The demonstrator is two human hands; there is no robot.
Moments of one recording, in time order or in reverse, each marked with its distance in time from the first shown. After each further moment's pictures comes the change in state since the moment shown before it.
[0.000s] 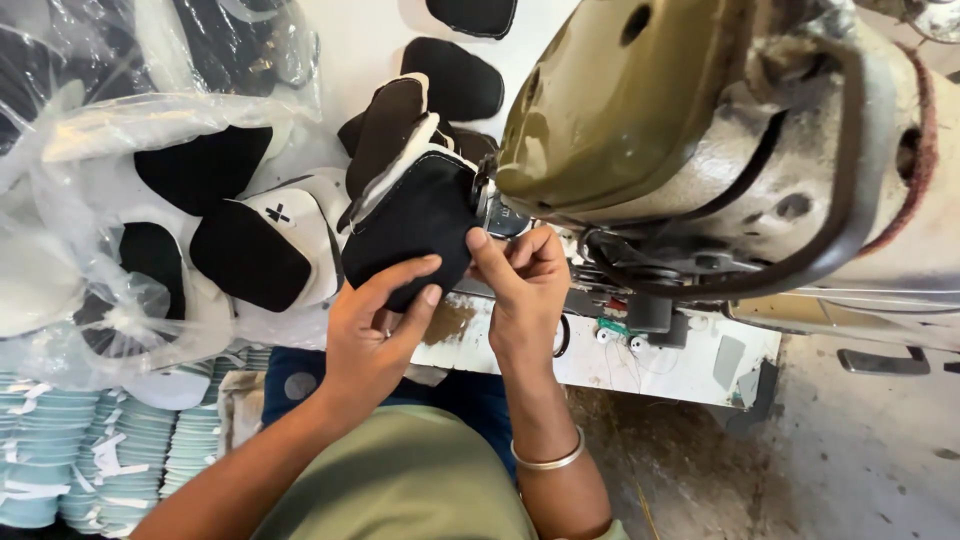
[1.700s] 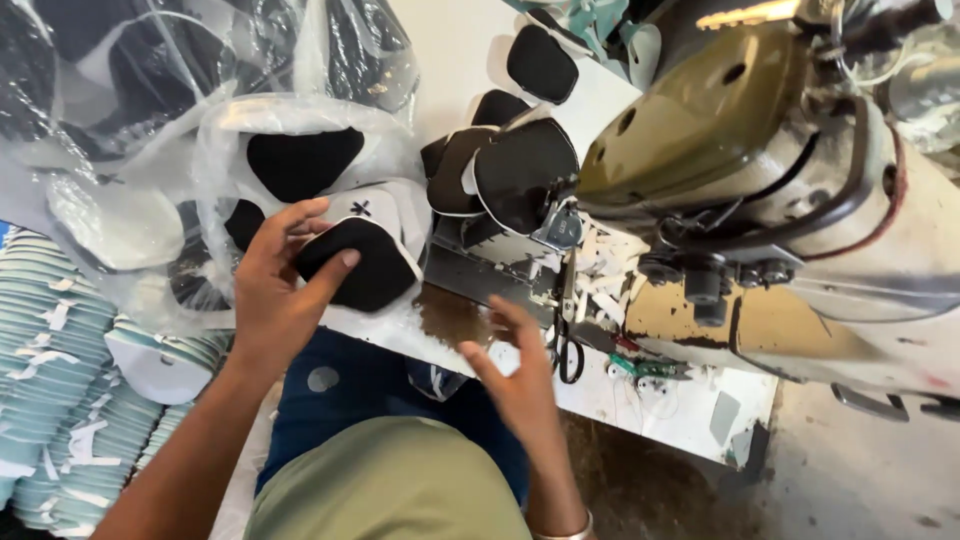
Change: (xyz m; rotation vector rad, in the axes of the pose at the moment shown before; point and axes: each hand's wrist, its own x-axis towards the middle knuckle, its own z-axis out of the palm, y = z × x) left_hand -0.015 0.000 -0.149 0.146 0.162 0.099; right_hand -0.106 -0.009 0.002 -0.960 -0.342 -0.144
